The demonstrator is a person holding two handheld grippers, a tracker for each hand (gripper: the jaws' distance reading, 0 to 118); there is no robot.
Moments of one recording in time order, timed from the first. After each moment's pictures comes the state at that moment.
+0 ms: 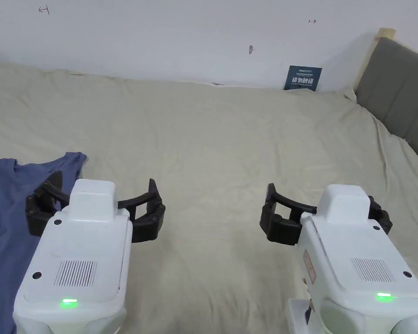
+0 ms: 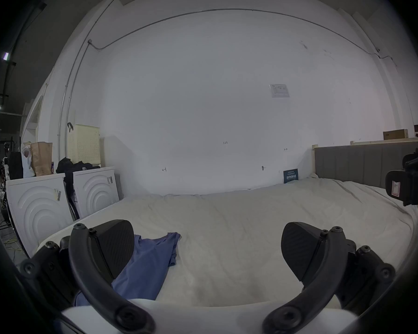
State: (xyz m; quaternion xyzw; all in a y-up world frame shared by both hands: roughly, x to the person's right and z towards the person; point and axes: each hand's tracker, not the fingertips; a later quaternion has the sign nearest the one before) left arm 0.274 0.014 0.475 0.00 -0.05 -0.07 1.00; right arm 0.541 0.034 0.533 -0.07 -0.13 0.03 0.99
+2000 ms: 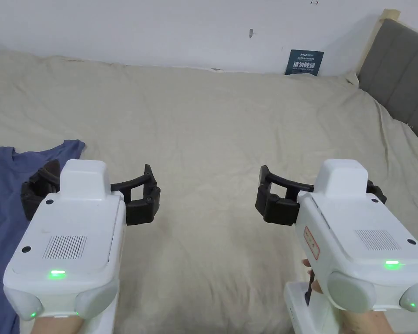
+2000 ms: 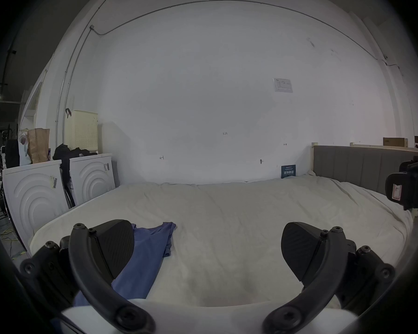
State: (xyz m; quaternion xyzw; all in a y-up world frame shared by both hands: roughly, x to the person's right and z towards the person) left arm 0.268 0.018 0.467 -0.04 -0.06 -0.04 1.00; right arm 0.543 0.043 0.530 -0.09 -0.09 0.02 0.99
